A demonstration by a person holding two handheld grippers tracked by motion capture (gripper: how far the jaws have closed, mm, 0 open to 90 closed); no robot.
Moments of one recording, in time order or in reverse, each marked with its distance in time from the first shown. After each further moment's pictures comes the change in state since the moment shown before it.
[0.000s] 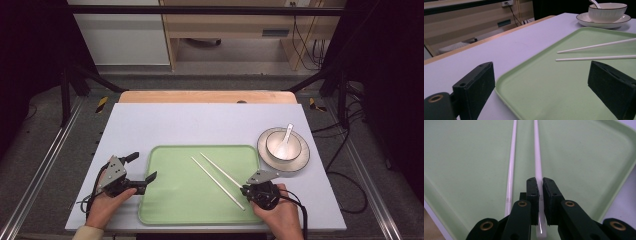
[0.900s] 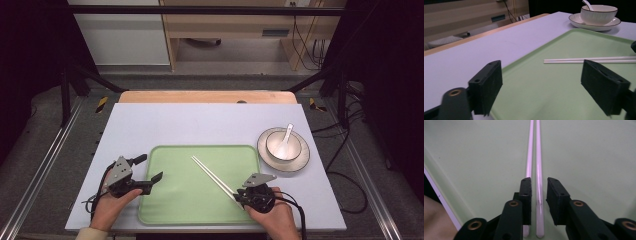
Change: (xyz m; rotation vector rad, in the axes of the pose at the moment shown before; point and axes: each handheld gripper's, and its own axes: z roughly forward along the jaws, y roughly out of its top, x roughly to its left) left arm -0.018 0.015 0.007 0.043 -0.038 -0.051; right arm 0.009 -0.004 0.009 -0.014 0.093 0.026
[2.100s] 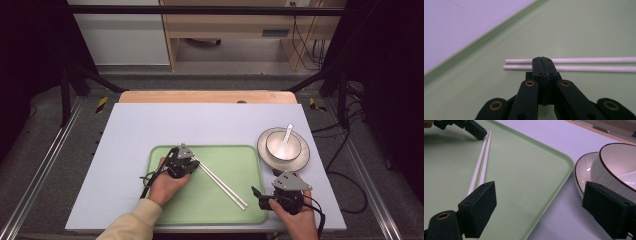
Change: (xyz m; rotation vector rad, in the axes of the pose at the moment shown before) left arm -0.042 0.022 0.144 0.440 -0.049 -0.023; right arm -0.037 -0.027 -0.041 -0.278 -0.251 -0.051
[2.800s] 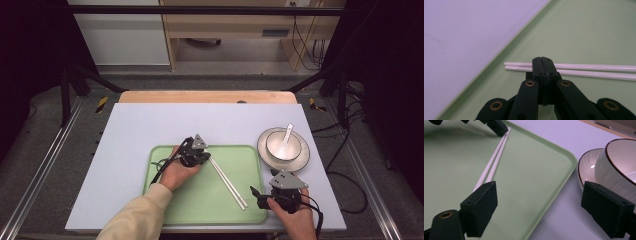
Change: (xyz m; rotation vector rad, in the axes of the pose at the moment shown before) left arm 0.003 0.037 0.036 0.028 -0.066 0.148; right arm 0.001 -0.001 0.008 0.031 0.004 -0.006
